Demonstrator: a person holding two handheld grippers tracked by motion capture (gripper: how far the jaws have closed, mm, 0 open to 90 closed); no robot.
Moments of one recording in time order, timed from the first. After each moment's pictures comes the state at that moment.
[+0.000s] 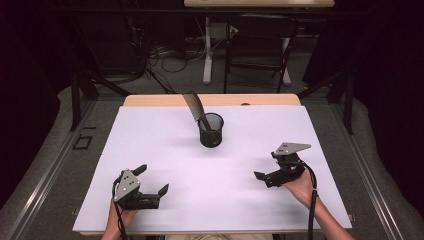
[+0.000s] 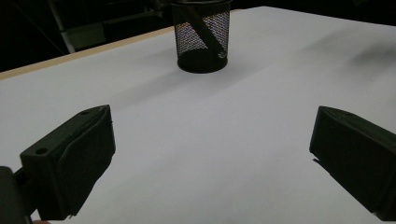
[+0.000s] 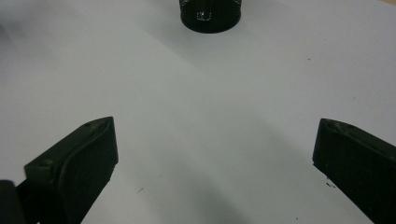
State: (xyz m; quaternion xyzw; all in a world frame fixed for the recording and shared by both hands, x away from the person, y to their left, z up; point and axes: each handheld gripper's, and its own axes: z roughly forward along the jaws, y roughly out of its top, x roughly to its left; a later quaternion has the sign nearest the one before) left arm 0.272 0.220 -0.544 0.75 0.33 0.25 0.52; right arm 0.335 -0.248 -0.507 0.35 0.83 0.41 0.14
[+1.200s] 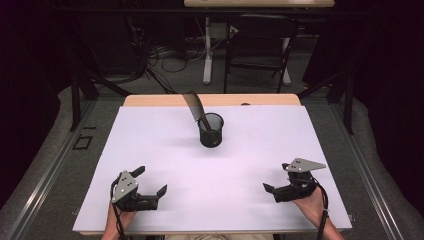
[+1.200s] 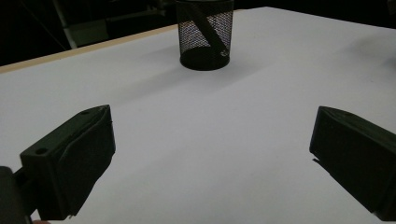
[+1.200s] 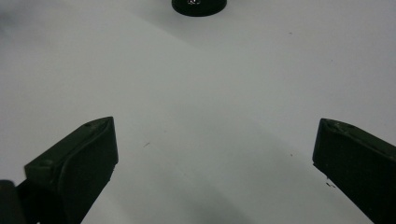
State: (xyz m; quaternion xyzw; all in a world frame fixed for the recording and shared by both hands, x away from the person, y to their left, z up) left arm 0.268 0.224 -0.546 0.74 0.35 0.25 0.52; right arm 0.291 -0.270 -0.522 0.38 0.81 0.42 0.18
